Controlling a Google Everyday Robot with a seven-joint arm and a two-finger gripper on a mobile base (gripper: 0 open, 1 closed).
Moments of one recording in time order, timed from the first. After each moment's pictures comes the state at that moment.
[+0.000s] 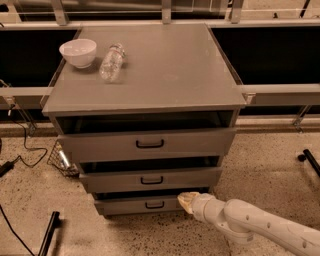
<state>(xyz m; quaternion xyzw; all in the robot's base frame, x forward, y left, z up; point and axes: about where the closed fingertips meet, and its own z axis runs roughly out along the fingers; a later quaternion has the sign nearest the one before) 0.542 -0.106 0.424 -0.30 0.83 0.18 0.43</state>
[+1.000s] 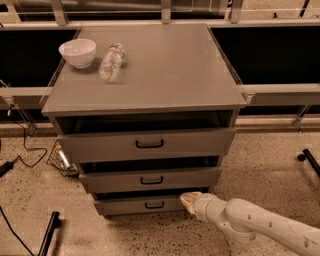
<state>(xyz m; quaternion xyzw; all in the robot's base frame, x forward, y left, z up) 0.538 -0.114 0.425 -0.31 0.84 0.17 0.42</state>
